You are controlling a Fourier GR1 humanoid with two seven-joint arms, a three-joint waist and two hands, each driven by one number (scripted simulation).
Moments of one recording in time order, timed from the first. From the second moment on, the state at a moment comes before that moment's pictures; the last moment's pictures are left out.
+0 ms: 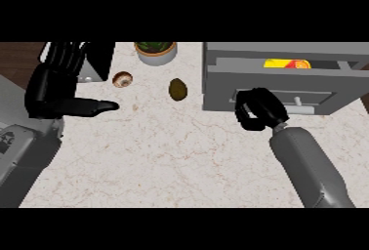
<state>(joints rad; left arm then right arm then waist) -0.50 0.55 -0.29 -1.34 0.71 0.24 -0.27 -0.59 -0.20 0.16 -0.86 0.90 -0.09 -0.32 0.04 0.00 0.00</state>
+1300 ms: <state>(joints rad) -0.44 0.55 -0.26 -1.36 0.71 0.09 -0.28 -0.89 -0.26 -0.04 -0.32 0.78 0.04 -0.63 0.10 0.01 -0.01</state>
